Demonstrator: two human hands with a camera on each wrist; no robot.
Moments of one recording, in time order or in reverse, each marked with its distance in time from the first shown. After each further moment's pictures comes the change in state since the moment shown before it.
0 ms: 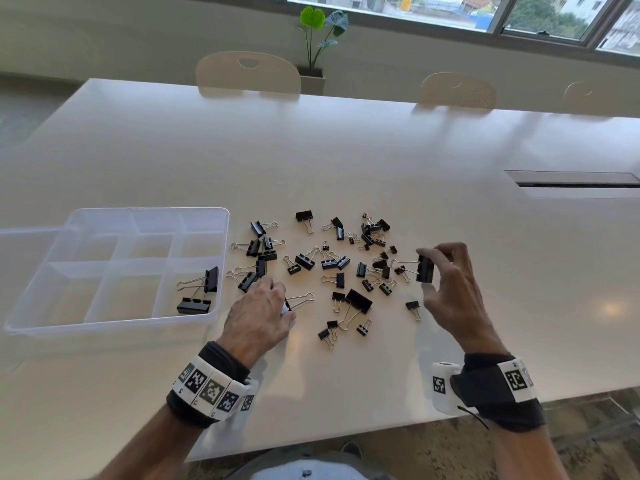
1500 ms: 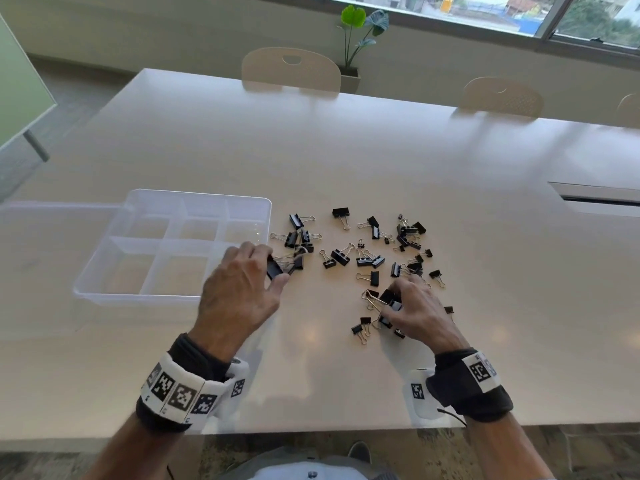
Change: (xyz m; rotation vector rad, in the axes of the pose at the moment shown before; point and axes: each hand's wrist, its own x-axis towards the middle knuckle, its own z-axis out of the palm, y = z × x) left_hand -0.054 -0.045 -0.070 -0.004 0.311 -0.126; right_hand 0.000 -0.065 0.077 -0.109 -0.527 0.092
